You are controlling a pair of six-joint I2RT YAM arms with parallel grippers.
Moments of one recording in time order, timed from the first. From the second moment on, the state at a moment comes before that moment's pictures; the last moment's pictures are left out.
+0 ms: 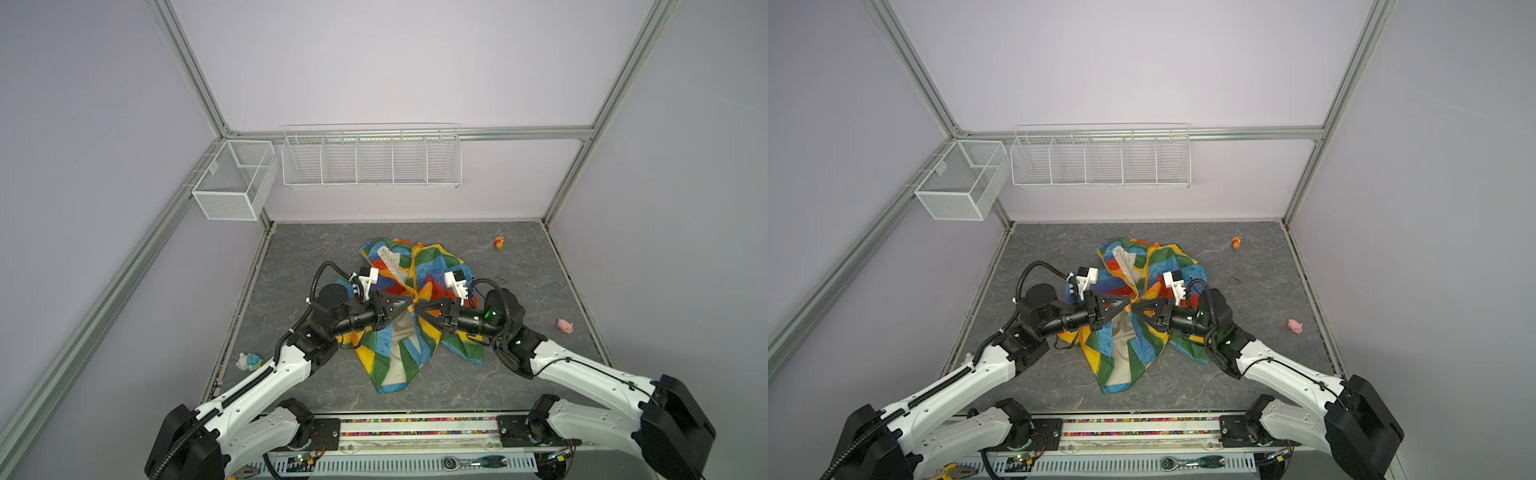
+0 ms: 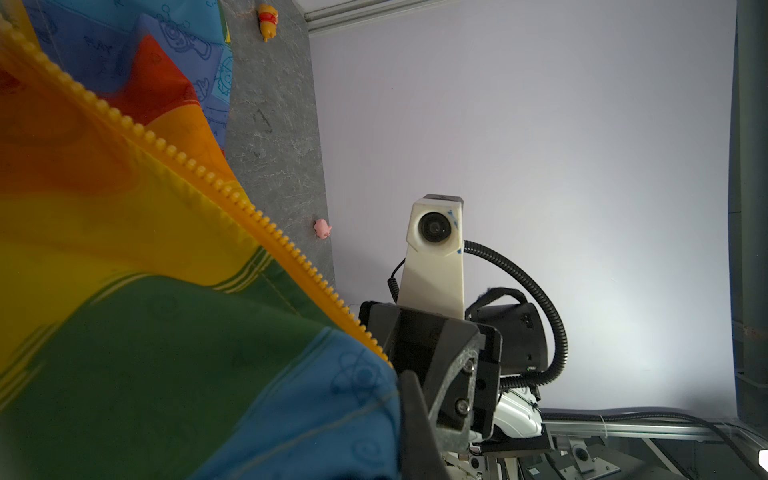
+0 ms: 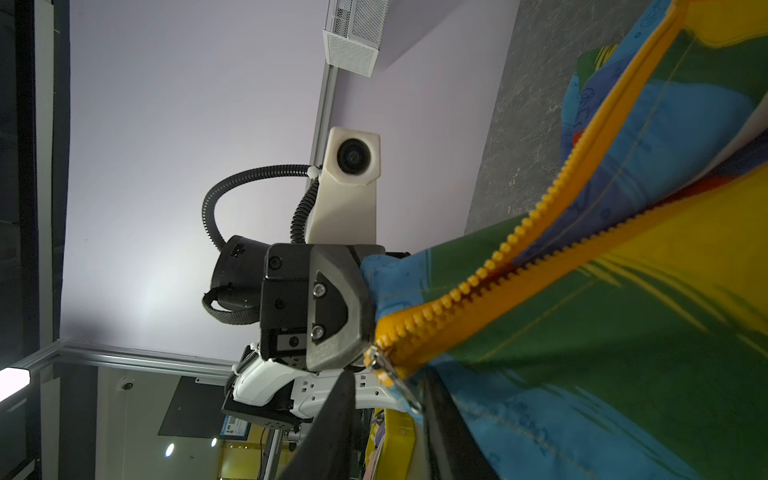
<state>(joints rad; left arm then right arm) -0.67 1.03 0.62 0.29 0.61 -1.32 0.75 1.11 0.57 0.50 -0.57 1.32</state>
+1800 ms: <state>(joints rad) -0.66 1.00 0.60 0.25 0.59 -1.32 0.75 1.17 0.63 0.41 -0.59 1.24</state>
